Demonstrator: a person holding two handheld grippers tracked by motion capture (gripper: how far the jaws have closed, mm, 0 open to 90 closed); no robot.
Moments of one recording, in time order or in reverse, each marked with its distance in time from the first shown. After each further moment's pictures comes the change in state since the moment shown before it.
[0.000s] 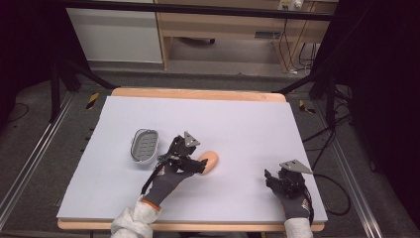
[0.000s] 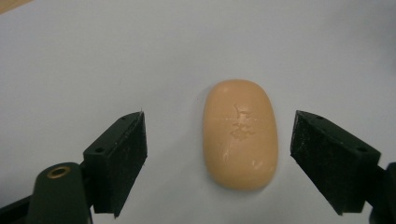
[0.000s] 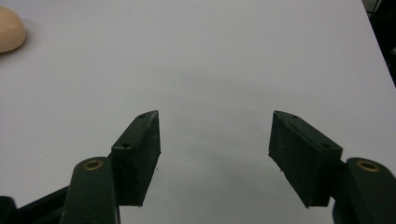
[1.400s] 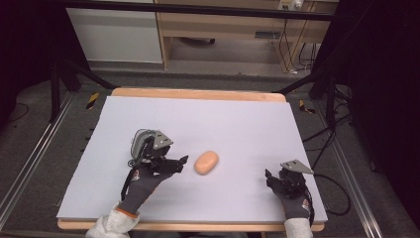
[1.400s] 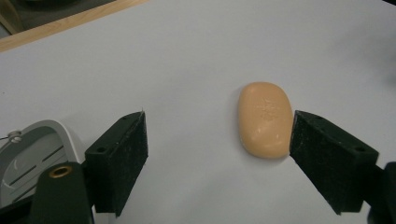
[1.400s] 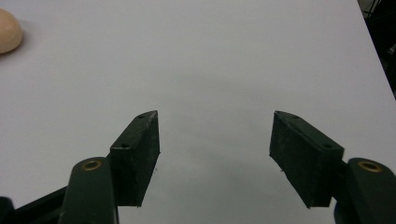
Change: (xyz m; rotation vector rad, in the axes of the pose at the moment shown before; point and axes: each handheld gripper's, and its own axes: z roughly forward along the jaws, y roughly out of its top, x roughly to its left) left arm 0.030 -0.022 -0.060 -0.102 0.032 -0.049; right arm -0.001 0.000 -0.001 -0.004 -0.007 0.006
